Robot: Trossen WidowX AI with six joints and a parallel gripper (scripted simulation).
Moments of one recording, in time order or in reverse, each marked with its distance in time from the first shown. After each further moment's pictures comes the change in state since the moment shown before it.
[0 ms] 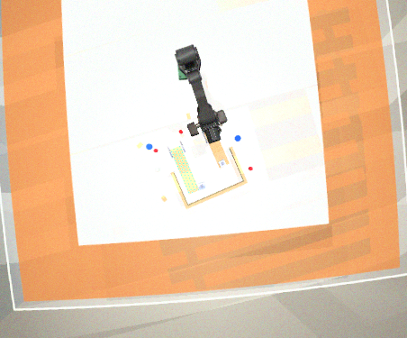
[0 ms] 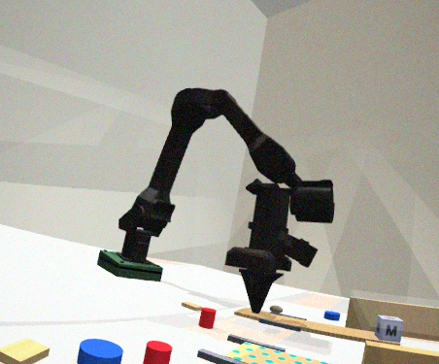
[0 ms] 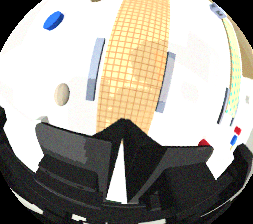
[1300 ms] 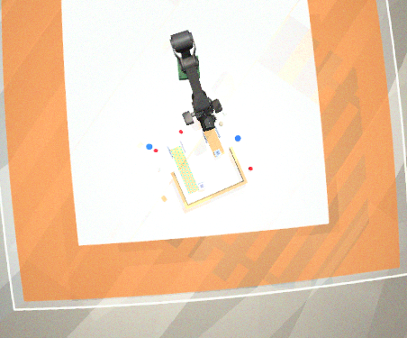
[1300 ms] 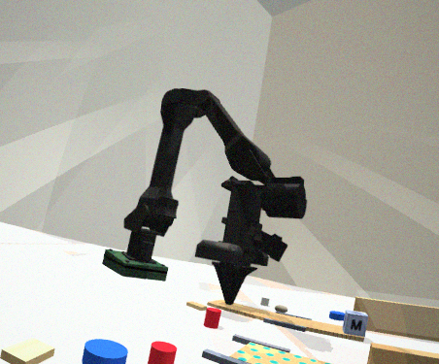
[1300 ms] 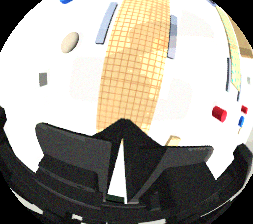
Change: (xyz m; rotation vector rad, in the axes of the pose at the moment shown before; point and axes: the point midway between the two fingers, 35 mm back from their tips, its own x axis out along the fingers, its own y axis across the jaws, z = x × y) arm -0.001 0.000 -0.057 0.000 0.000 -0.001
